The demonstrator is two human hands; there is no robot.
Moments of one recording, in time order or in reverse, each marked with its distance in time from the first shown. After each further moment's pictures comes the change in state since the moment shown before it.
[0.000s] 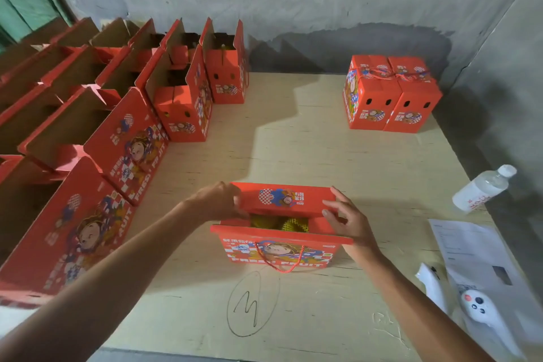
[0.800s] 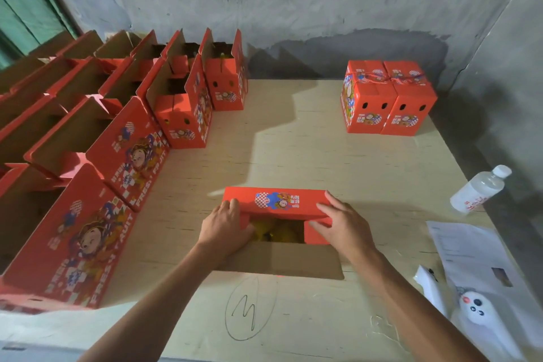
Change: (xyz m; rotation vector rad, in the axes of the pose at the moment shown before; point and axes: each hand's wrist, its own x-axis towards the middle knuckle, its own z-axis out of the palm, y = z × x) left_hand -0.033 0.049 0.053 -0.172 0.317 -0.224; right_hand 0.002 -0.035 -0.005 -0.700 -0.037 0.007
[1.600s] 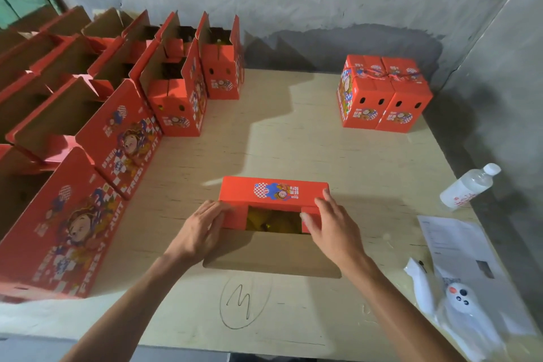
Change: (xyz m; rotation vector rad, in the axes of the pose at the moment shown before) left_hand -0.033 -0.064 -0.002 -0.485 0.201 0.501; right_hand -0.023 -0.033 0.004 -0.106 -0.008 0.018
